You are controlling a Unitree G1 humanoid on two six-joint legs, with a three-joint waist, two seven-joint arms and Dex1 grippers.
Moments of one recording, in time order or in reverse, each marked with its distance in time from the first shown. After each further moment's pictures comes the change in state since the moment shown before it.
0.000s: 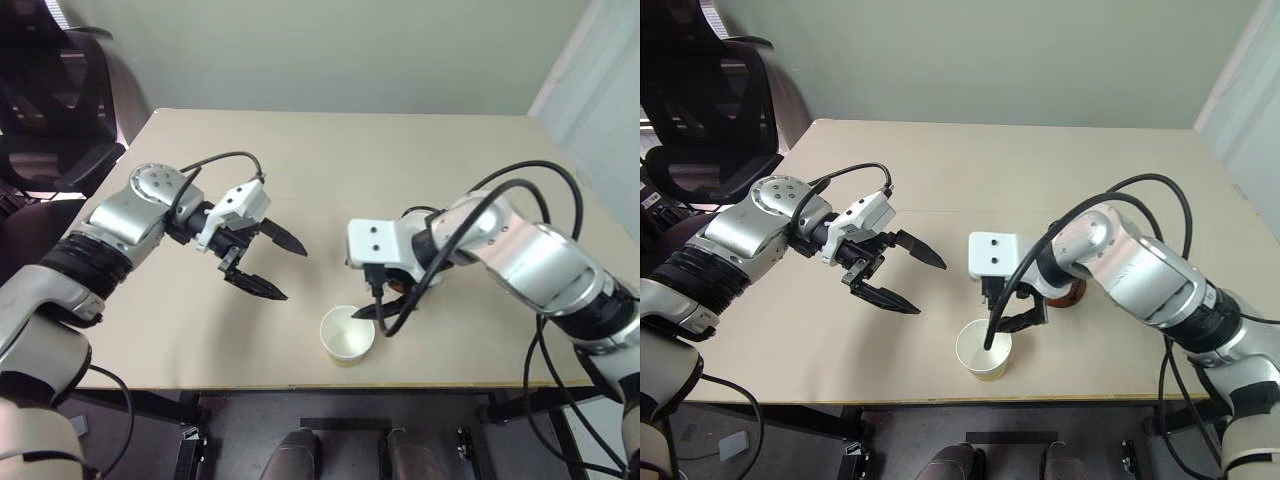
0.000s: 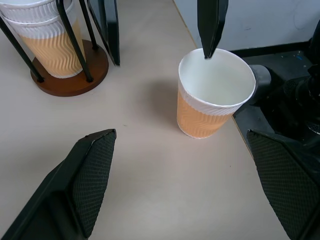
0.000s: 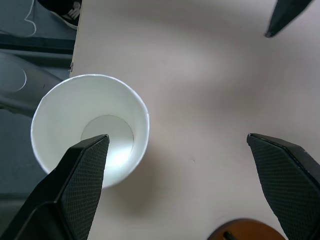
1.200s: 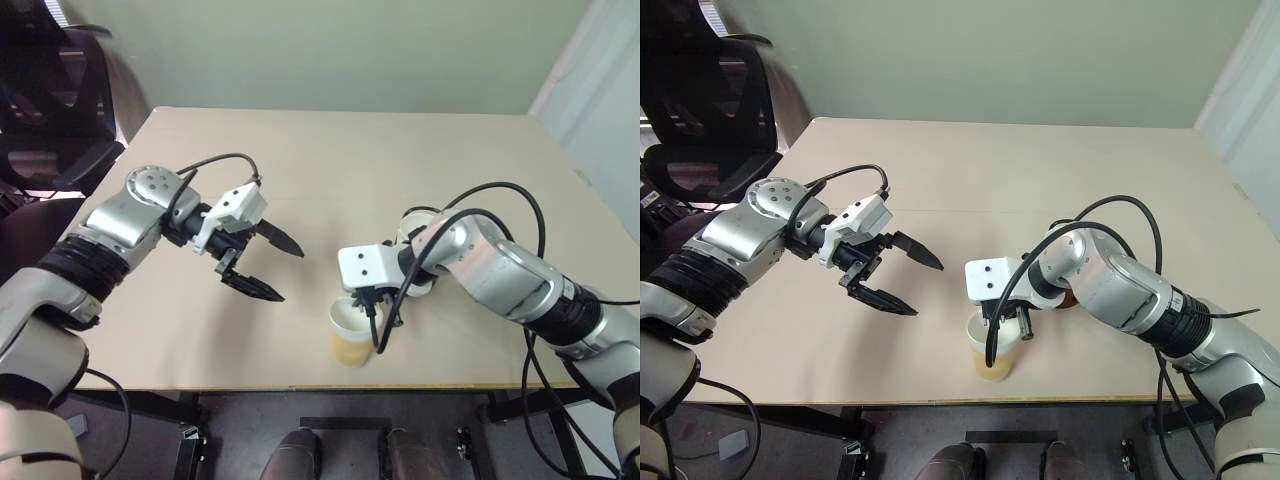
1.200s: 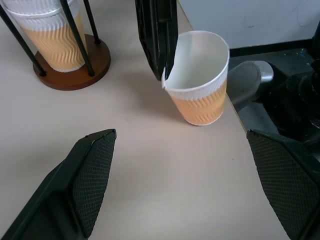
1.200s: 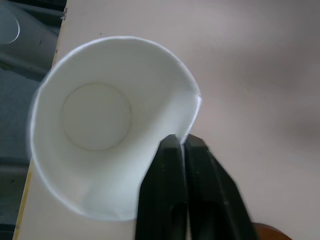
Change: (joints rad) left arm 0.013 0.003 0.000 0.022 0.007 -0.033 0.000; right arm 0.033 0.018 0.111 0.085 -0.197 -0.140 0.118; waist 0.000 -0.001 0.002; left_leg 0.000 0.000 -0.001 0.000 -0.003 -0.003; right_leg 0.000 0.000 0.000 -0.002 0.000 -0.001
